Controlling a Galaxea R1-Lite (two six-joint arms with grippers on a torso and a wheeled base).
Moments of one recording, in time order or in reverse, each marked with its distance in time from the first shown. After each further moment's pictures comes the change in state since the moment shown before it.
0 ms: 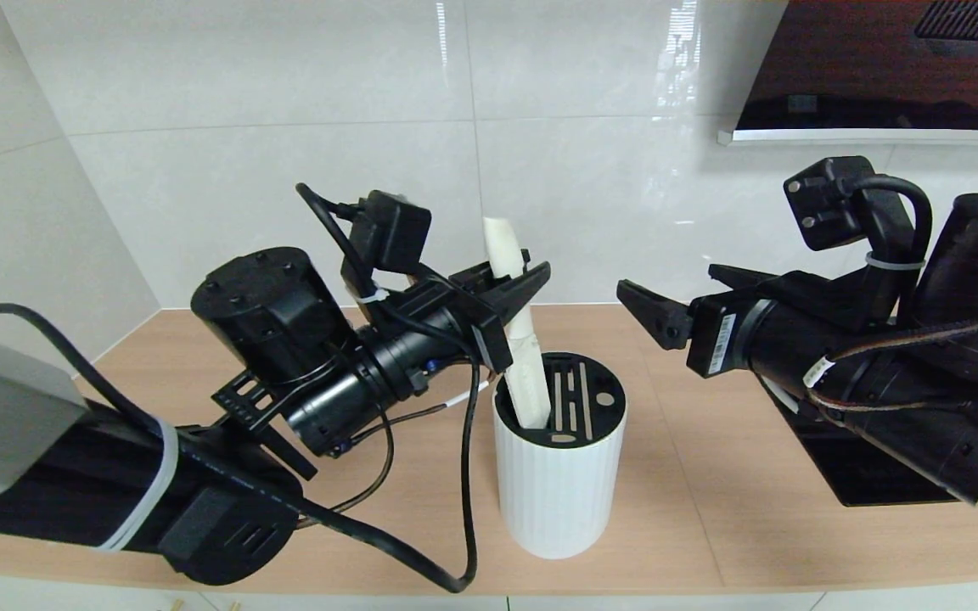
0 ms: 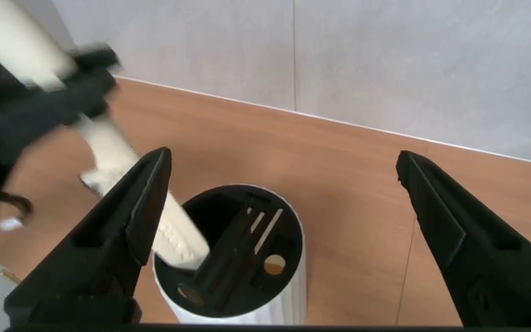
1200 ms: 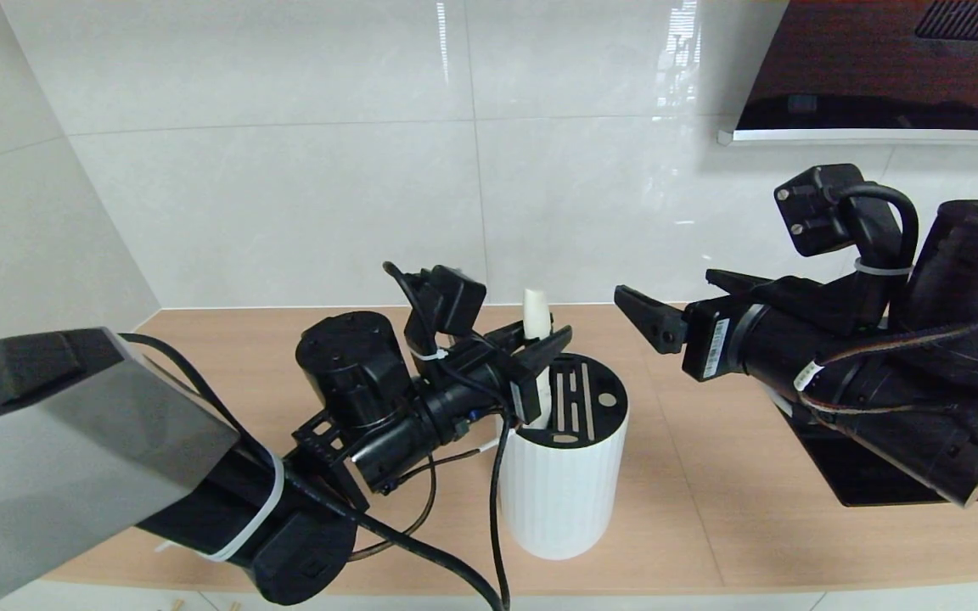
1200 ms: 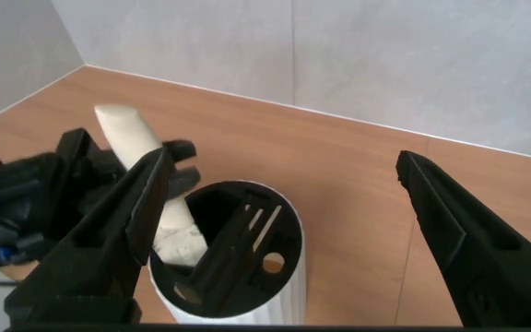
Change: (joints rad) left arm -0.036 0.156 0.032 -0.068 0.033 -0.001; right arm 0.000 0.011 0.002 0.000 -0.009 0.000
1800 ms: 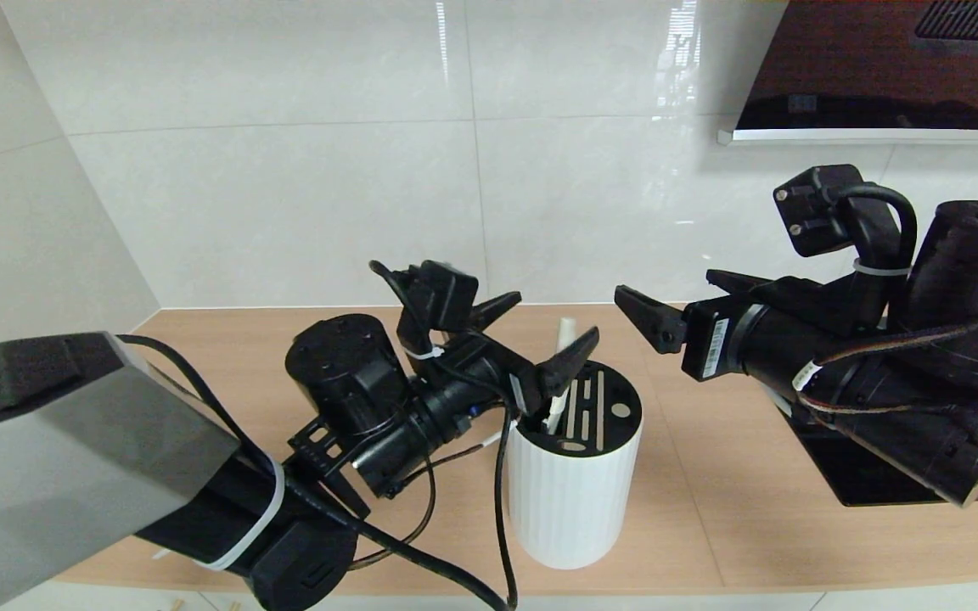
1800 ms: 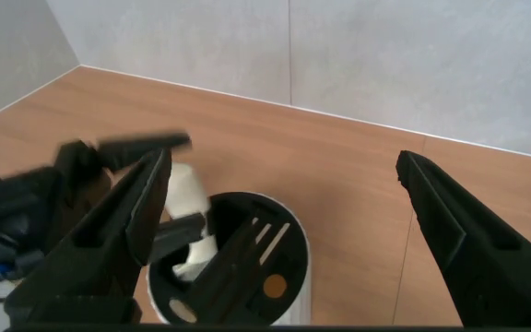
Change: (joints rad) left arm -0.013 -0.009 0.012 -0.082 0.097 -0.005; right arm 0.000 0.002 -0.001 0.000 -0.004 0.000
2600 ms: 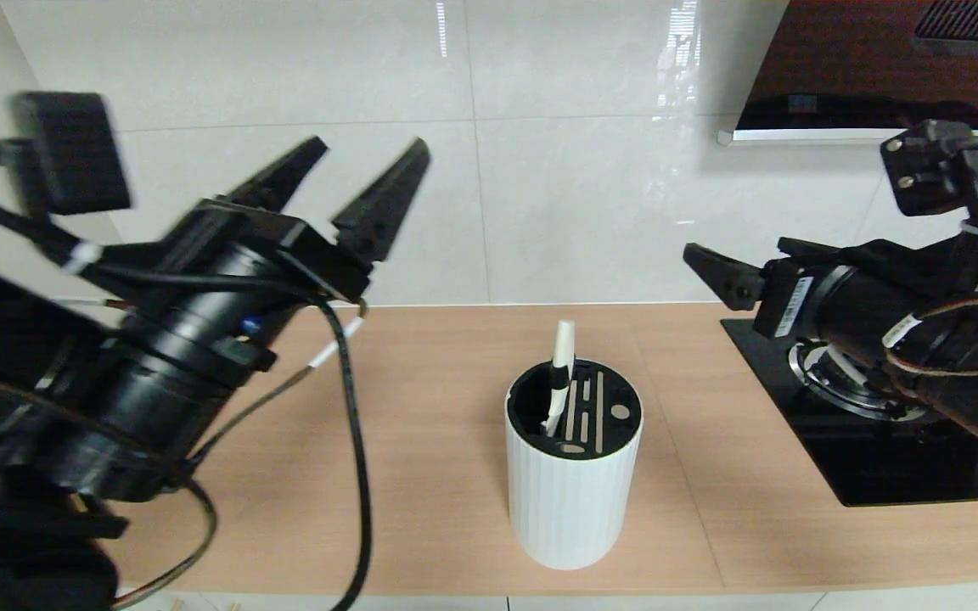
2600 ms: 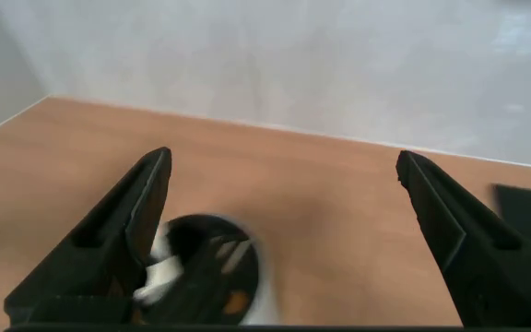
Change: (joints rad) left arm 0.083 -0.461 0.166 -0.063 0.141 0.003; right arm -0.116 -0.105 0.032 0.000 0.006 -0.005
